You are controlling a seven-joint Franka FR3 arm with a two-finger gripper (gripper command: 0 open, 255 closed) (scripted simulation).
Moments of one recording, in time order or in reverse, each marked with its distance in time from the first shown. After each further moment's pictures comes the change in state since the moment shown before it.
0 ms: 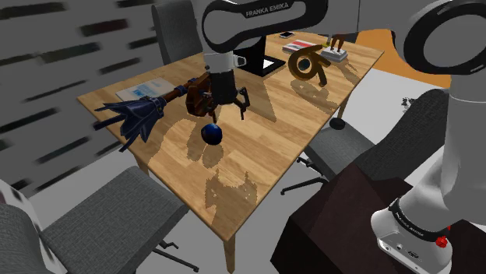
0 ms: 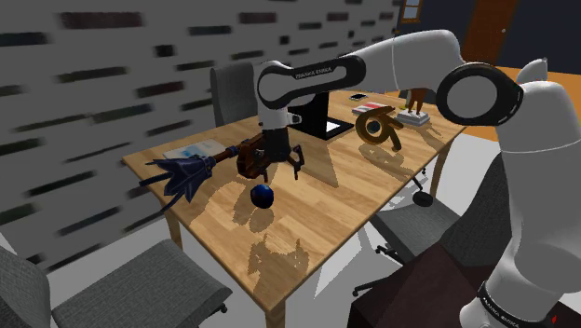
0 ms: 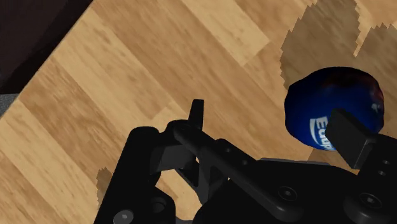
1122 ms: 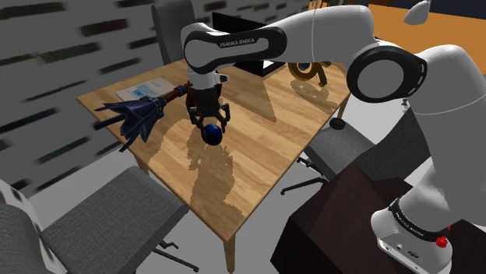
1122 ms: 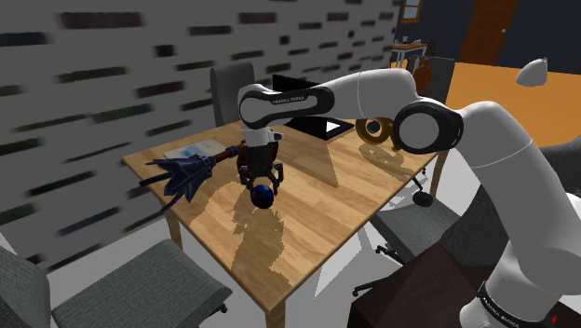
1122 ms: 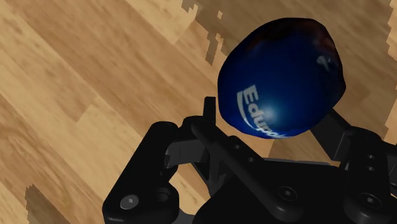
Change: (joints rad) arm 0.072 0.308 -0.024 0.332 -0.023 -0.036 0.103
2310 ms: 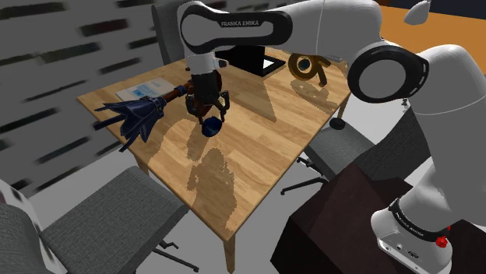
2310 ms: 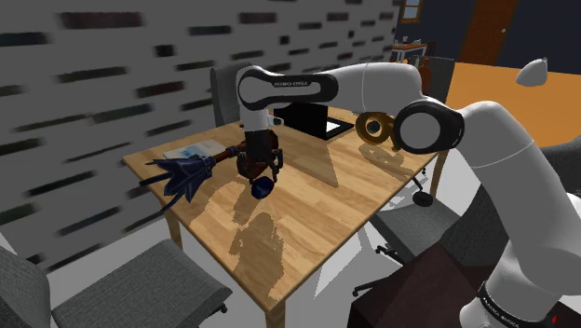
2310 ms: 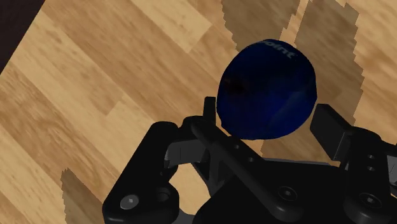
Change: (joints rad) arm 0.009 -0.005 0.005 0.122 0.002 -0.125 0.019
